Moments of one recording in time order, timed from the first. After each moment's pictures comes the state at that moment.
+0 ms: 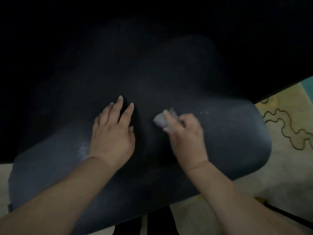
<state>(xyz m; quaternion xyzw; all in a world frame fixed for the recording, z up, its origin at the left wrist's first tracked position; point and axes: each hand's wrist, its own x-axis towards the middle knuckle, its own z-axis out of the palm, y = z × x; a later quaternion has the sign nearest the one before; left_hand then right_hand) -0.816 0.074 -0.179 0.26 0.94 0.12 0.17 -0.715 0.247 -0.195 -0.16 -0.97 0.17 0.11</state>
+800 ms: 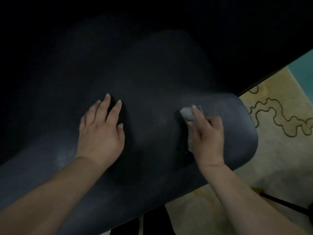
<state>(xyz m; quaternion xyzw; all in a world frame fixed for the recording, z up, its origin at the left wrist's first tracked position) -0.817 0.104 -0.179 0.27 0.95 0.10 0.15 -0.667 0.309 -0.195 -0.35 -0.89 0.27 0.16</state>
